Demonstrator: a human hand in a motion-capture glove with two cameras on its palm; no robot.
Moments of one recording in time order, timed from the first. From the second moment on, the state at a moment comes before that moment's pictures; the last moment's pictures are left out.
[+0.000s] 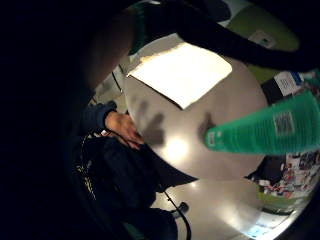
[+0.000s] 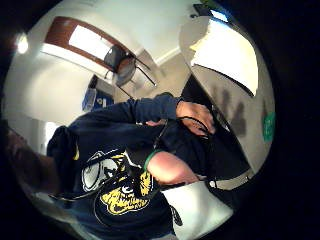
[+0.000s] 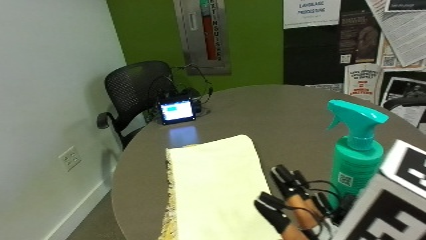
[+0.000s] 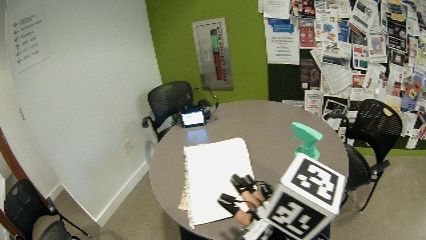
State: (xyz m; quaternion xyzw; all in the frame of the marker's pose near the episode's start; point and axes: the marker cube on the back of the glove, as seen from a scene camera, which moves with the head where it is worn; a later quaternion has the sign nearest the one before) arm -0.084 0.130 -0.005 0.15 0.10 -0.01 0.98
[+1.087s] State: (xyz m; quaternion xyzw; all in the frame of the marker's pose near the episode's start) arm 0.103 0.198 0.130 0.39 -0.33 0.20 0.84
